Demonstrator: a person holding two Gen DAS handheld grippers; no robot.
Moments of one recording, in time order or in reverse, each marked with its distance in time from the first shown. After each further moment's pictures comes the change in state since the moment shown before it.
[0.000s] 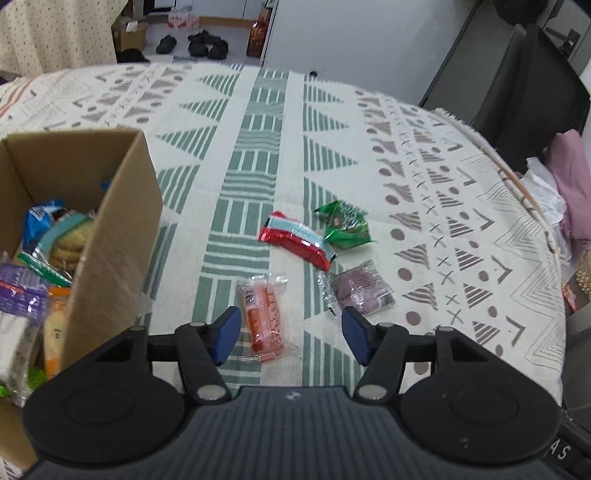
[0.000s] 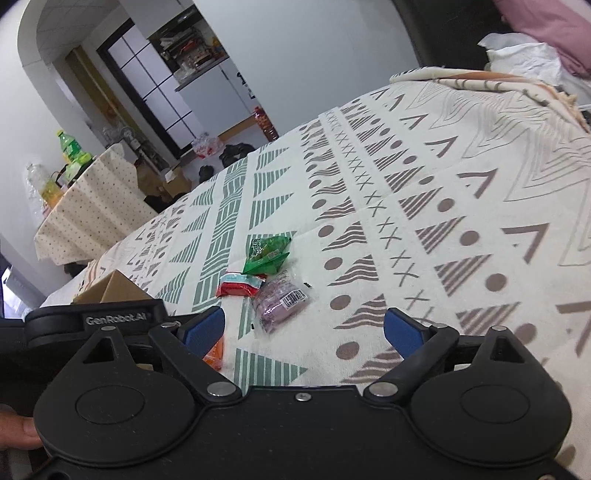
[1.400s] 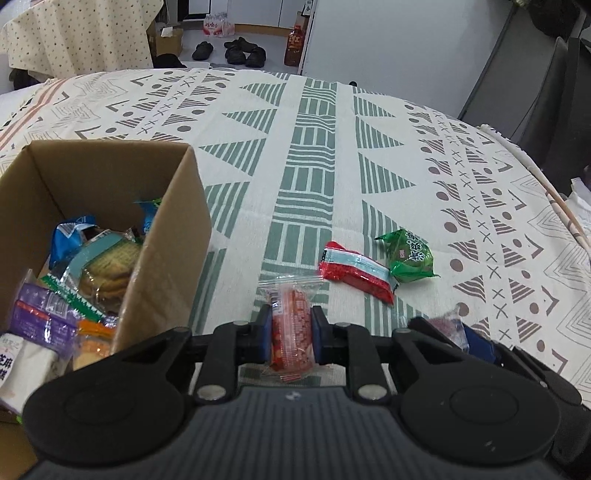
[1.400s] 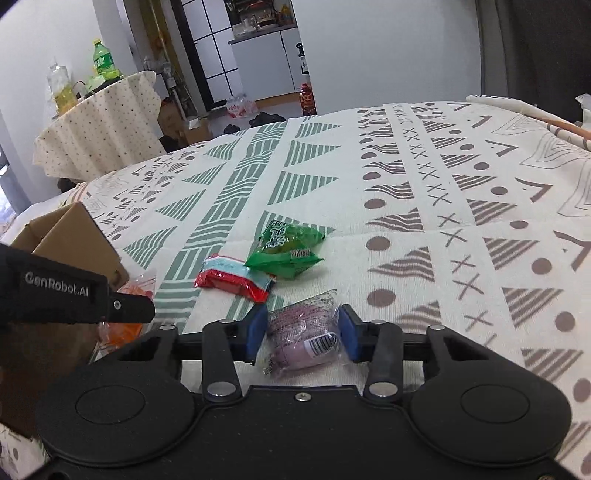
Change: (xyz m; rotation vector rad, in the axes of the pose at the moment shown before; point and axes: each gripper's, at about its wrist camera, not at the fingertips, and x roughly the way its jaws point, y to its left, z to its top) left arm 0.014 0.023 0.016 -0.037 -0.048 0.111; right arm 0.073 0.035 -0.001 -0.323 0.036 -0.027
